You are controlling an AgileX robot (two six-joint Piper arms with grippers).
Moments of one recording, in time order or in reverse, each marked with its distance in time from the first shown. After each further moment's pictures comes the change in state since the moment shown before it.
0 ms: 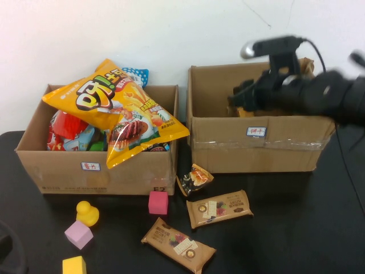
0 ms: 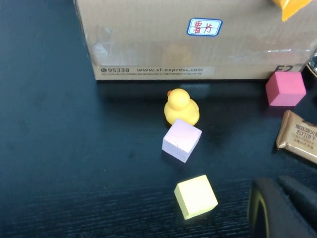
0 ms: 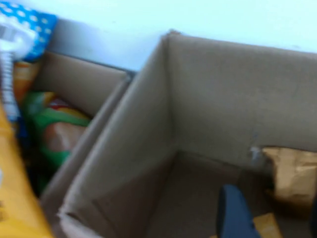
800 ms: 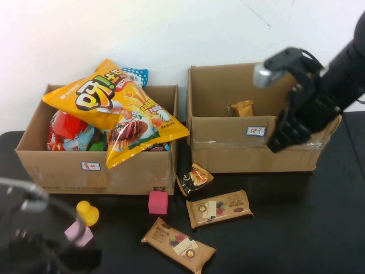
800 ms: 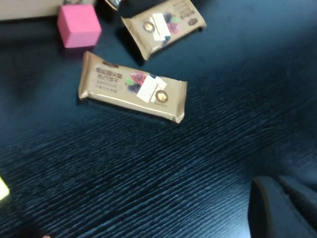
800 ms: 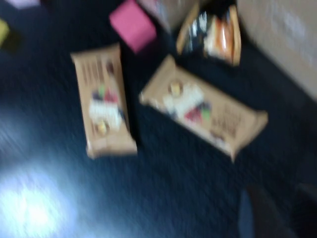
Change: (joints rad) right arm -0.086 -0.136 -0.161 -0.279 1.036 -0.027; left arm 0.000 0.266 -0.074 -0.752 0.258 0.657
